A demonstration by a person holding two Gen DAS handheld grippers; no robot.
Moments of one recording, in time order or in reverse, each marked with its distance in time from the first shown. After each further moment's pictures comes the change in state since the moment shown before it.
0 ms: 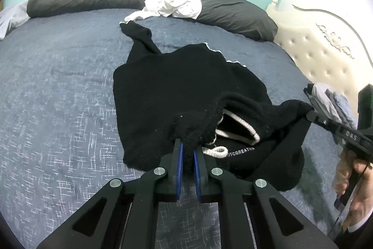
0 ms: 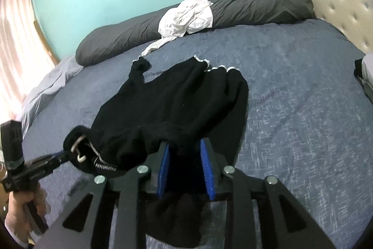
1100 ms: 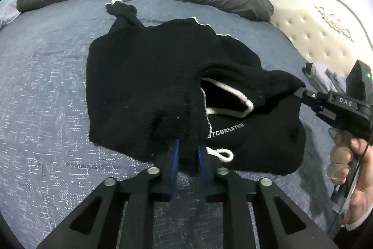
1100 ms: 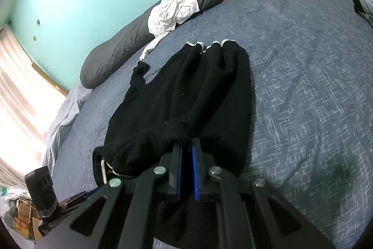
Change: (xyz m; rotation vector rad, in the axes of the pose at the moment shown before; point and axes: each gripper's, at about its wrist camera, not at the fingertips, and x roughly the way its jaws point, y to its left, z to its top) left arm 0.026 -0.031 -0.027 0.036 0.096 0.002; right arm 0.027 -0.036 -0.013 0.284 0.028 0.141
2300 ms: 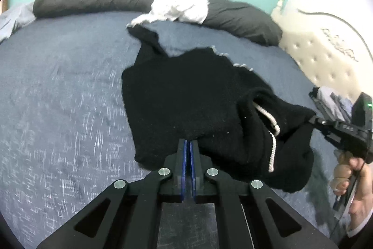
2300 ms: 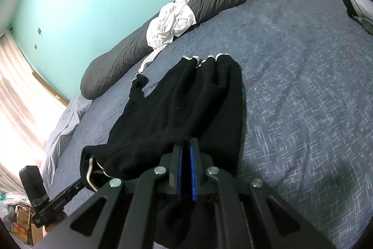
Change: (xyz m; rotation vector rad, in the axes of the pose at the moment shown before) left arm -0.021 0.038 0.013 -0.059 -0.105 0.057; right arm -0.012 -0.007 0.005 0.008 -0.065 -0.003
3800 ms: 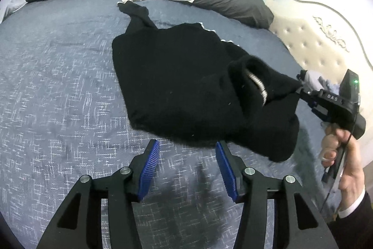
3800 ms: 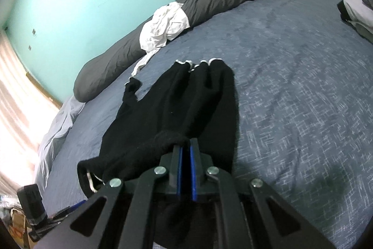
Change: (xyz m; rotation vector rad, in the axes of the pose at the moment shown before) left arm -0.019 -0.010 -0.026 0.012 0.097 -0.091; right arm -0.004 -0.002 0.005 0.010 -0.023 -0.059
